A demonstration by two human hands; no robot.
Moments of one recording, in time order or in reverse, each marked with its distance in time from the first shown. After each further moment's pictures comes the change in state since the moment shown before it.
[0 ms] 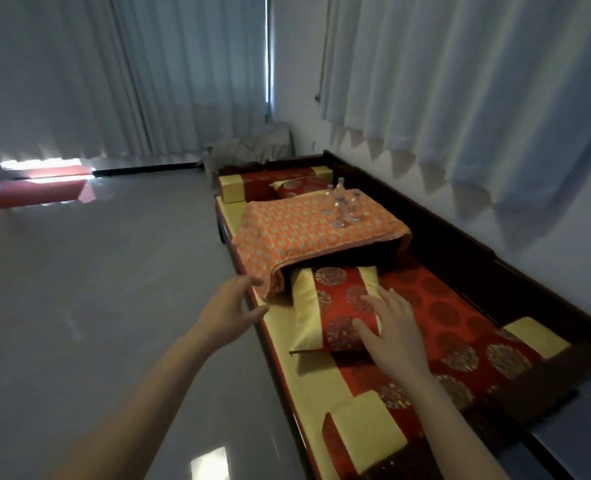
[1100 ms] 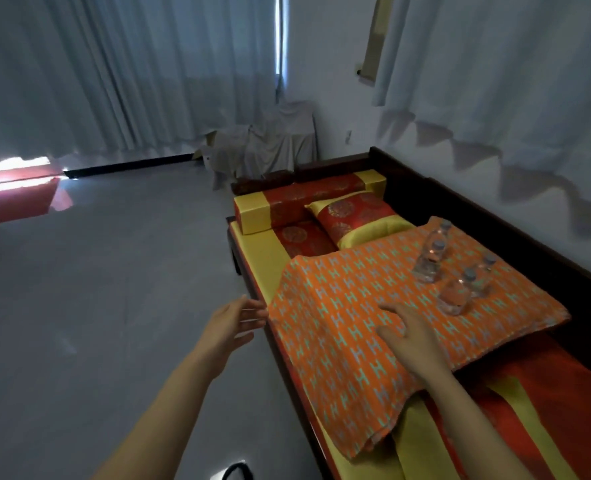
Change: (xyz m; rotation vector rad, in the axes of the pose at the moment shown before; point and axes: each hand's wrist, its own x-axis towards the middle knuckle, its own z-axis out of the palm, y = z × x) left_hand 0.559 -0.395 -0.074 -0.976 -0.092 -0.723; right_hand 0.598 -0.118 0.329 0.240 -0.106 0.166
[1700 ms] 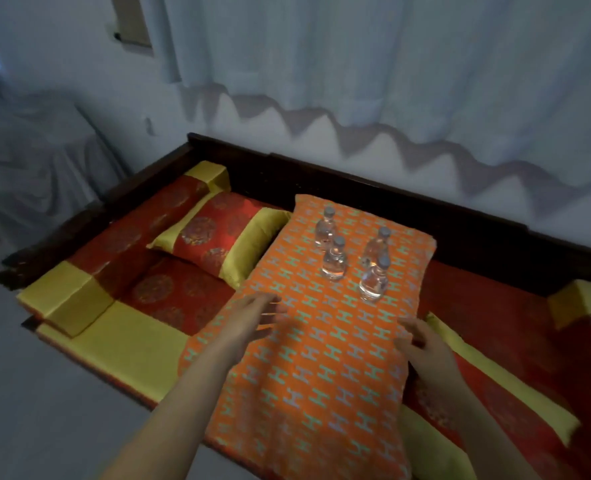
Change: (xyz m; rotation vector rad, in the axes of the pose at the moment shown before) left_hand 0.280 0.097 0.192 0.401 -0.740 -0.083; right_hand 0.092 0.080 0.004 0.220 0.547 0.730
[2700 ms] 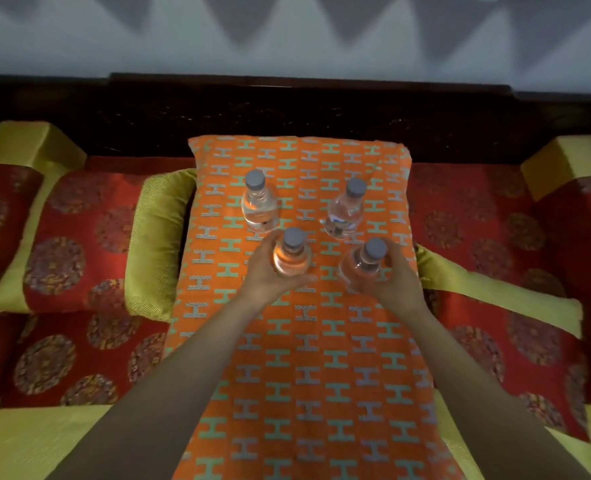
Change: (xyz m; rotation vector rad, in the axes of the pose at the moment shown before) left_hand 0.316 0.000 0.106 0.555 -0.392 0.200; right_hand 0.224 0.056 0.071 0.027 0.191 0.225
